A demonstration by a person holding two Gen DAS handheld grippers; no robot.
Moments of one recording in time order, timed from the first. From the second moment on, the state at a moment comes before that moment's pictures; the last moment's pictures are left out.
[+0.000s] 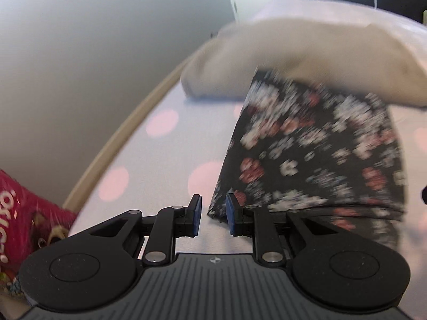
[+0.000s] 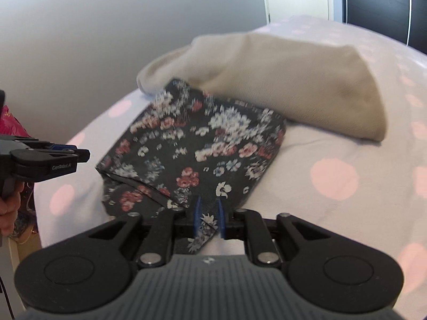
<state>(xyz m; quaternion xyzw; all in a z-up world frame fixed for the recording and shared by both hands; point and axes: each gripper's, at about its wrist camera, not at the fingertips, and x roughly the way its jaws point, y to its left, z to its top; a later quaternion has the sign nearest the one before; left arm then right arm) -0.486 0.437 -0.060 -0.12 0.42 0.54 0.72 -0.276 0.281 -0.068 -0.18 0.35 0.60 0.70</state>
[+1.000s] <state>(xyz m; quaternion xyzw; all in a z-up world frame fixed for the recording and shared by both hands) -0.414 0.225 -0.025 -0.20 0.31 0.57 0.73 -0.257 0.124 -0.032 -0.16 0.32 0.56 0.75</state>
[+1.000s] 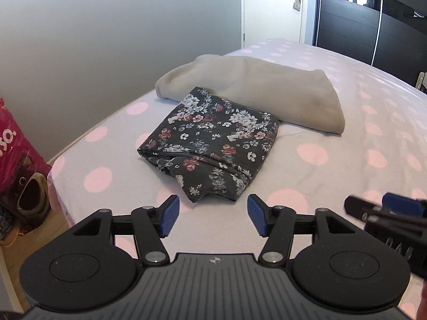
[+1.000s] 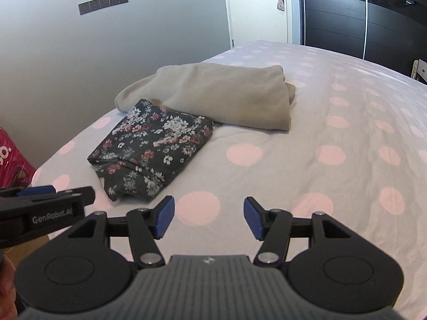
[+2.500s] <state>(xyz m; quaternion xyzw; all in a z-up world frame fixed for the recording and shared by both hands) -0.401 0.225 -0.052 -0.22 0.35 0.56 0.72 -0.265 0.130 -0.052 -0.20 0.32 0.56 0.74</state>
